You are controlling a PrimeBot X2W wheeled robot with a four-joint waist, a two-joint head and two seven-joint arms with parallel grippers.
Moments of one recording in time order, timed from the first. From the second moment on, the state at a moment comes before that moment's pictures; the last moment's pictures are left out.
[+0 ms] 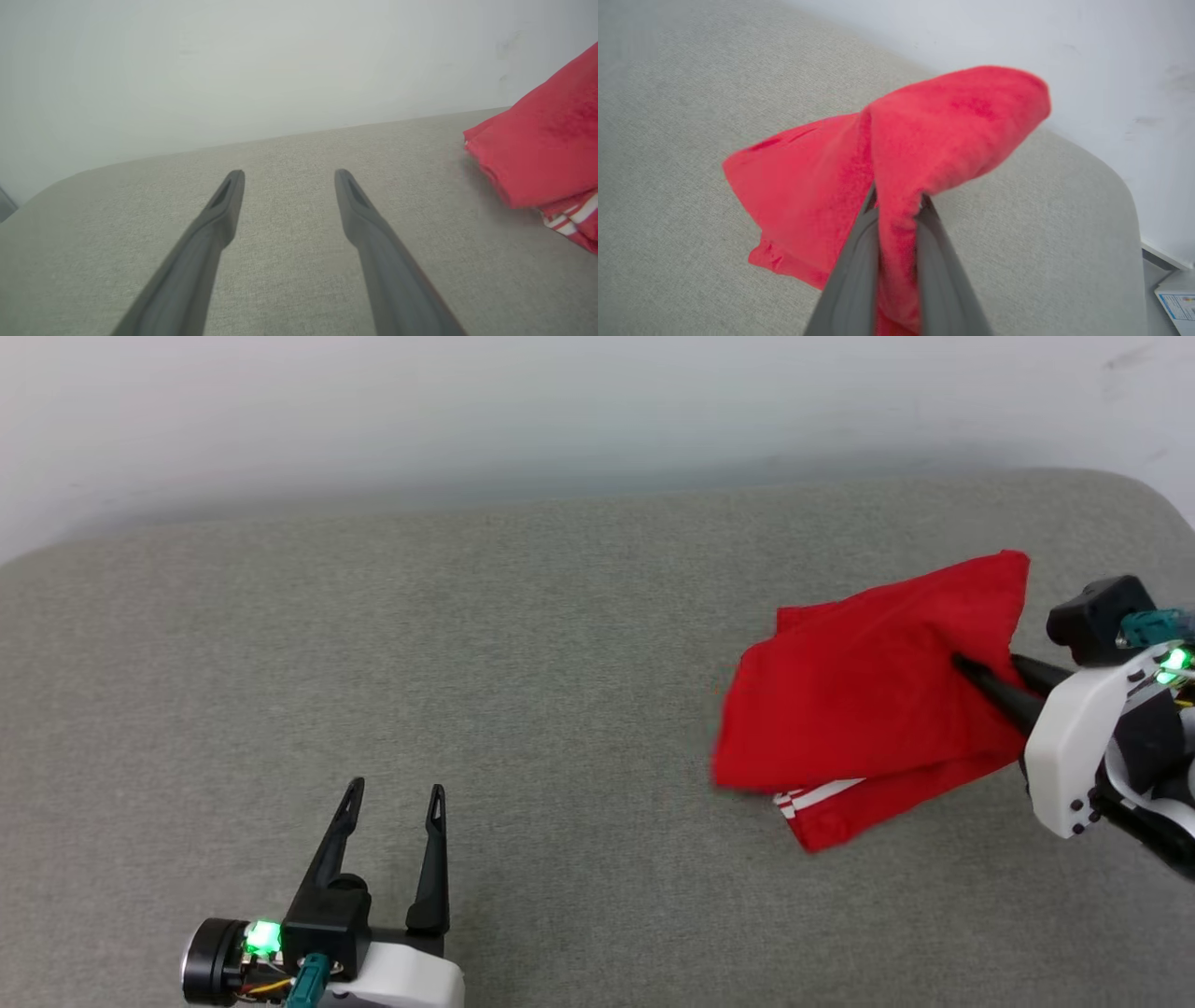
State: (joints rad) left arm 0.03 0.09 -0.15 0.04 -0.02 0.08 -0.26; right arm -0.57 -0.69 0.61 0.21 0.66 0.13 0.29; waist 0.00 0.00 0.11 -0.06
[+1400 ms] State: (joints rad) left arm -0.17 0.14 -0.19 -0.11 0.01 0.09 -0.26; right arm -0.83 -0.93 0.35 0.79 0.53 0.13 0.23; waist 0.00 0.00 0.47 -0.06
